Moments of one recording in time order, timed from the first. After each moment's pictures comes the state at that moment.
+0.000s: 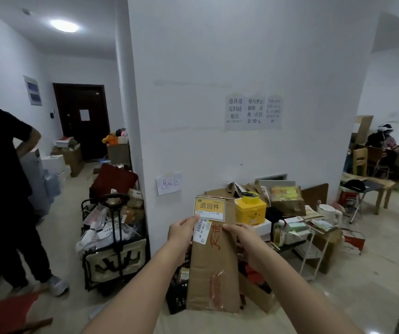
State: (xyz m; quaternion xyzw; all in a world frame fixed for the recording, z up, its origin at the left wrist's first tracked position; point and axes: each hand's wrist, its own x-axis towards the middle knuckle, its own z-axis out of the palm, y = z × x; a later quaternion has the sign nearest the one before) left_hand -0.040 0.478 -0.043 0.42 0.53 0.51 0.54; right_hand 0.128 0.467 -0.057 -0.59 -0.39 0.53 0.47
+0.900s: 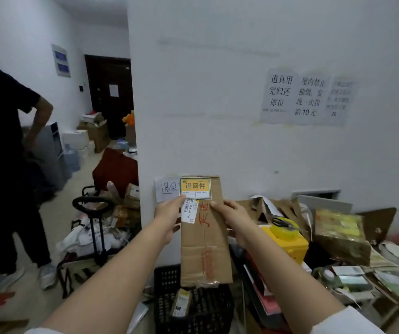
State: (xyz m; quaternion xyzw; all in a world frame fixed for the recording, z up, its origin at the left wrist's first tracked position) left_hand 0.000 0.892 -0.055 0.32 0.58 0.55 0.51; right_hand 0.170 0.913 -0.061 -0.51 -0.49 0.57 0.43
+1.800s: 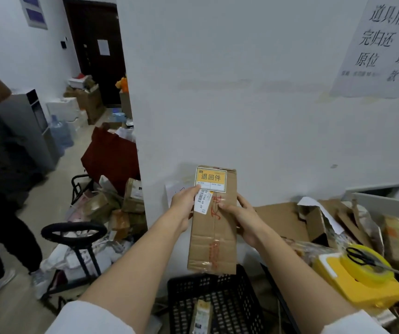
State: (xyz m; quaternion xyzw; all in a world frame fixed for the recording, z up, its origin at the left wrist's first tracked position) left_hand -0.125 1.239 -0.119 0.31 0.57 0.51 0.57; right_hand 0.039 1.243 -0.144 -0.51 -0.44 0.62 0.41
